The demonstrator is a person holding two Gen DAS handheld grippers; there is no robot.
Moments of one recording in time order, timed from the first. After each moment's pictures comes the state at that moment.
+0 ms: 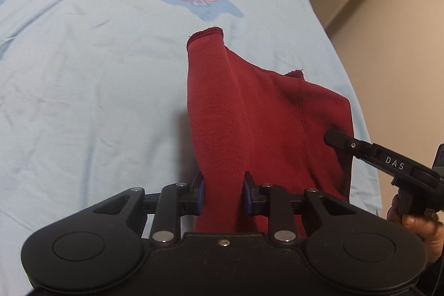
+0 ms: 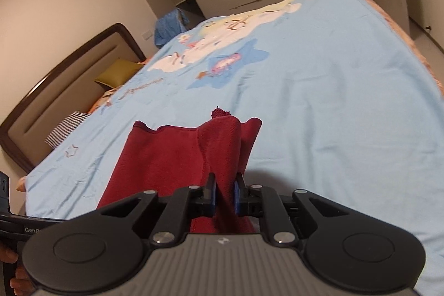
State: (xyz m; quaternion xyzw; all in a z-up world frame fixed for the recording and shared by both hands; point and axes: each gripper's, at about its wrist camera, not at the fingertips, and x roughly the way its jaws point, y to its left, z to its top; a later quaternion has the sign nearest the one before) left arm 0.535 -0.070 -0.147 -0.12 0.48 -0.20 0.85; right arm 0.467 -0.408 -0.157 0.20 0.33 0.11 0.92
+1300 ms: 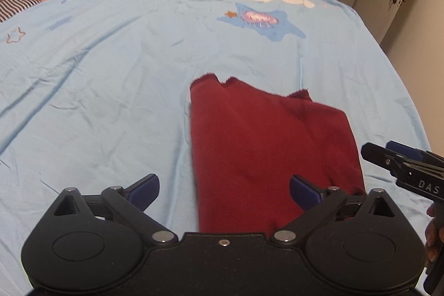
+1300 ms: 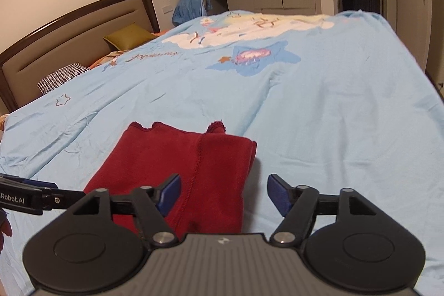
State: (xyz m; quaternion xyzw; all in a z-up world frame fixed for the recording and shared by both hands) left arm 0.498 -0.035 -0.152 -0.06 0.43 -0.07 0.90; right arm 0.457 -0.330 -0.163 0.06 0.32 0.11 0.94
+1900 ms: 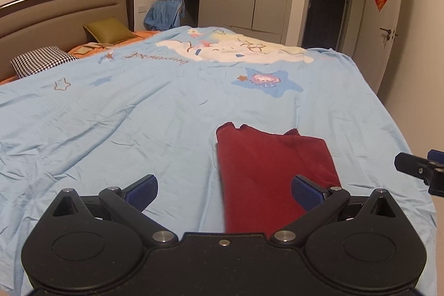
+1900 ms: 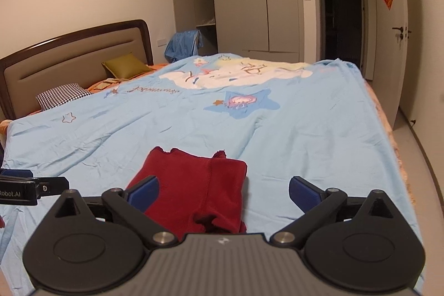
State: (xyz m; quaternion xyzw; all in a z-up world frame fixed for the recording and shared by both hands) left arm 0.358 -0.015 -0.079 -0.02 0.30 -0.04 0.95; right arm 0.322 -0.314 -0.083 0.02 0.24 0.07 0.97
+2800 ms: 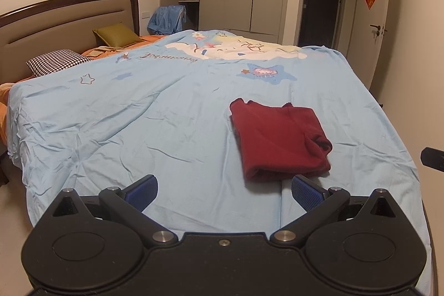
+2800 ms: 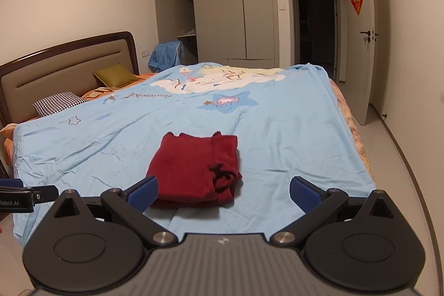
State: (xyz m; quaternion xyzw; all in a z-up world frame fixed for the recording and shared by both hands) left arm 0.201 0.030 -0.071 -0.01 0.29 -0.04 0.95; right arm 0.143 -0.296 -0.062 0.04 0.23 0.02 0.97
